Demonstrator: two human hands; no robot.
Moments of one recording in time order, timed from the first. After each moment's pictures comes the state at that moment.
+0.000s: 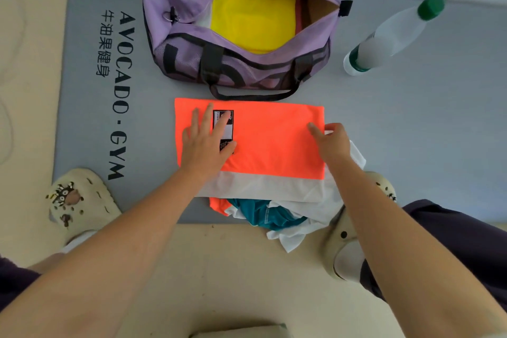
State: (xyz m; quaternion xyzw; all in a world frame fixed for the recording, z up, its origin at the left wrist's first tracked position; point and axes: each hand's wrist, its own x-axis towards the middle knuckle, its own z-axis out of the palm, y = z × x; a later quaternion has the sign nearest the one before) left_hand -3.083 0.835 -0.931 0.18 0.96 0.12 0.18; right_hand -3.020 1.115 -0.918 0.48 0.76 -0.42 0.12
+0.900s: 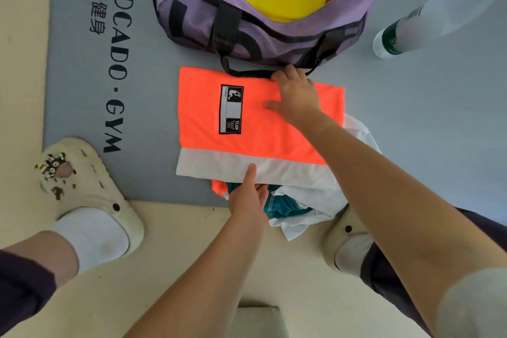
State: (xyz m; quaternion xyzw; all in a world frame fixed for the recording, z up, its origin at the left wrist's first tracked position) left_hand -2.964 0.905 -0.889 -0.62 0.35 0.64 0.30; right_hand -3.109 1.045 -0.925 0.03 0.97 -0.12 0.19
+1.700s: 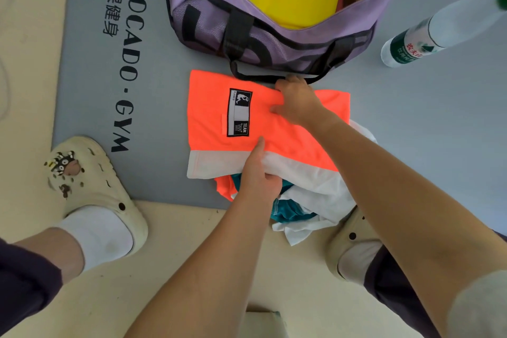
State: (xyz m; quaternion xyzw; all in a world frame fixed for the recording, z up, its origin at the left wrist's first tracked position) left_hand -3.022 0.927 -0.891 -0.65 0.23 0.67 0.28; right_hand -3.125 1.040 -0.927 0.01 0.95 -0.15 0.27
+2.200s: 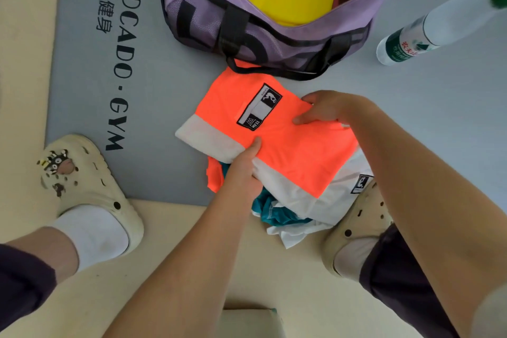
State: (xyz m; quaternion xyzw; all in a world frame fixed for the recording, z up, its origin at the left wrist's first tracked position) left_hand -3.024 0.905 -0.909 -0.55 0.33 0.68 0.36; right_hand -3.118 1.106 -0.902 0.12 0.83 -0.22 0.50
